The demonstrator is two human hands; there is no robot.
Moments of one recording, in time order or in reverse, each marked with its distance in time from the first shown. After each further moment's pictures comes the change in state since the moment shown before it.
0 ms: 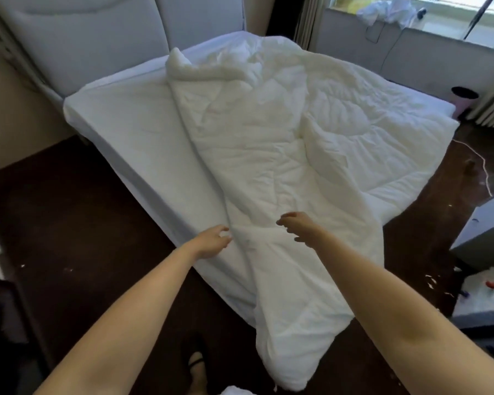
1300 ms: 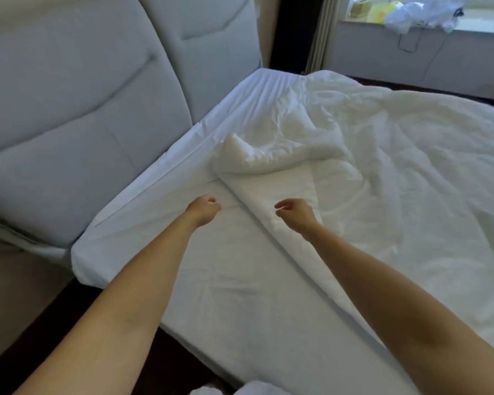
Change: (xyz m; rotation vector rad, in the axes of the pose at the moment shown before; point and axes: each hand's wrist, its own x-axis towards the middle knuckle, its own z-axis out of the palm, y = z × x) left_hand 0.645 -0.002 -0.885 0.141 0.140 0.082; right_hand 0.604 -0.742 0.303 0.024 0.333 -0.175
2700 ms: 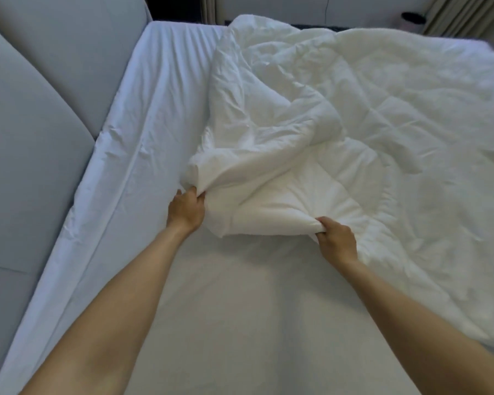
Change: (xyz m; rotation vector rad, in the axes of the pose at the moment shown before) left_hand 0.429 -0.017 -0.052 0.326 -0.023 0.539; right_hand 0.242 0.028 0.147 -0.321 0.567 0.363
